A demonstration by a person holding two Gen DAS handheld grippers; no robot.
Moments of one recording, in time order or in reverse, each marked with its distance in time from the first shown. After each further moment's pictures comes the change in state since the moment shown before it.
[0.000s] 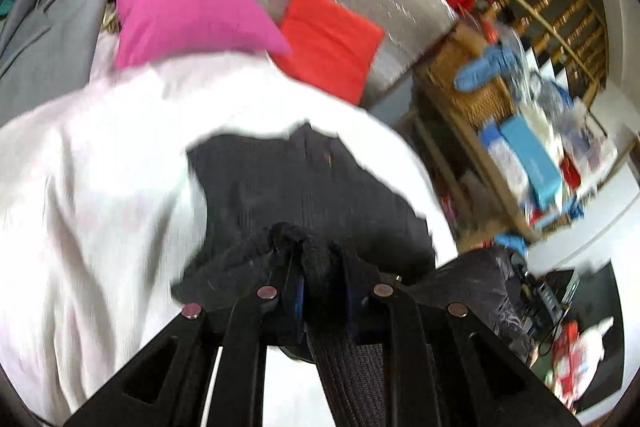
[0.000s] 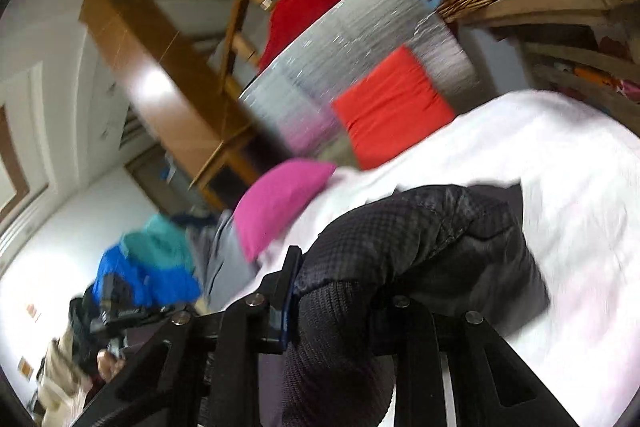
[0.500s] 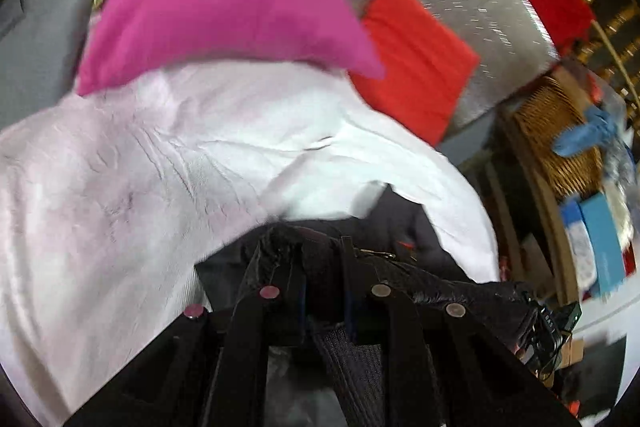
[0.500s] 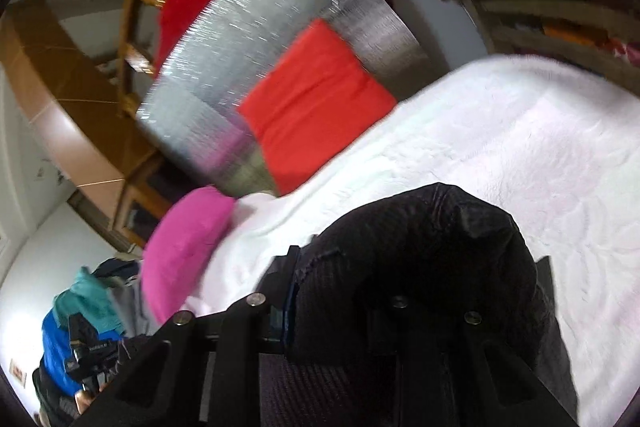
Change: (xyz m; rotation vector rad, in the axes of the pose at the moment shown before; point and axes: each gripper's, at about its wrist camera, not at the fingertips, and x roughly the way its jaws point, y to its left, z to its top) left arm 0.176 0.092 0.120 -0.186 0.032 0.158; right arm 0.209 -0.129 0.078 0.155 0.059 -0.204
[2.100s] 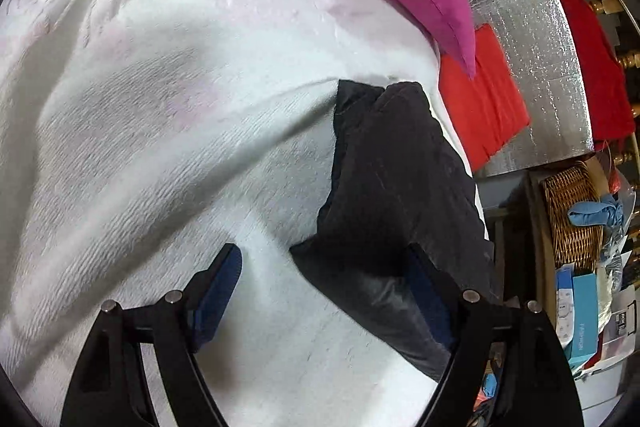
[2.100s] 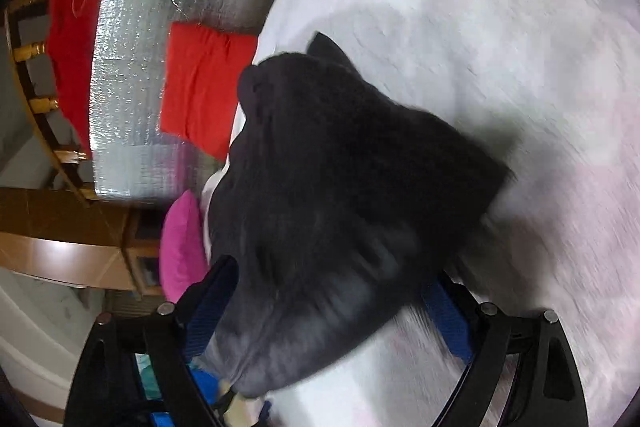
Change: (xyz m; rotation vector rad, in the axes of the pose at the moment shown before) left arm -0.025 0.070 -0.184 -0.416 -0.083 -0.004; right arm -0.062 -0.104 -0.110 0.559 0.164 -0.044
